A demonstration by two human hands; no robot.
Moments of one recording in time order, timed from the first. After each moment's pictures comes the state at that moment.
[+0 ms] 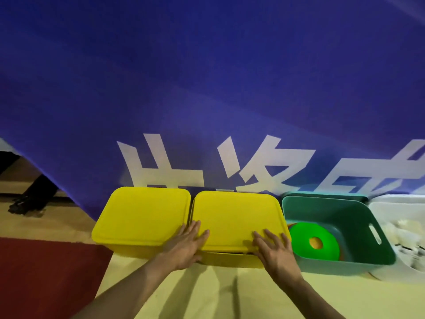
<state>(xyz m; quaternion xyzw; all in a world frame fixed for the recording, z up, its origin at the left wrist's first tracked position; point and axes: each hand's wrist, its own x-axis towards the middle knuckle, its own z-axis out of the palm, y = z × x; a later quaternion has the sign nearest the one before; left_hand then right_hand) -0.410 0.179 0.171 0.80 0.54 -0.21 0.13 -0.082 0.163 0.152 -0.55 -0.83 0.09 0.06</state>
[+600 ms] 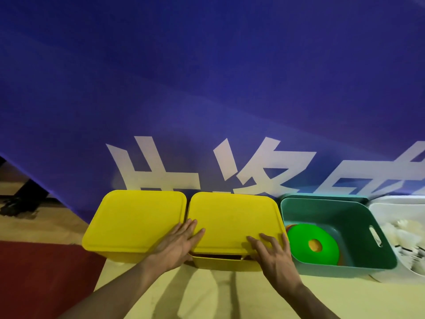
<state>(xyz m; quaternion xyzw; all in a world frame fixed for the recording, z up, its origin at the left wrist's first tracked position) -0.423 0.196 0.169 0.83 0.52 -0.17 0.09 -0.082 0.171 0.149 -0.53 -0.84 0.04 0.04</state>
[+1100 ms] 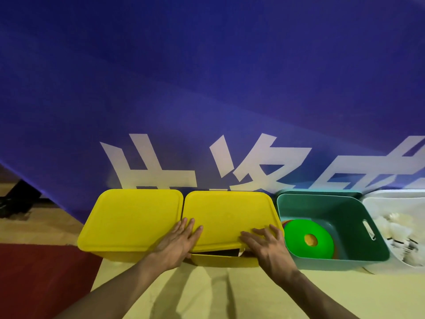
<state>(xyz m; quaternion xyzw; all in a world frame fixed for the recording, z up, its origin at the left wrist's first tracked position) -0.415 0.194 0.169 0.82 0.52 -0.22 0.09 -0.086 0.181 0.170 -0.46 -0.89 0.04 0.03</state>
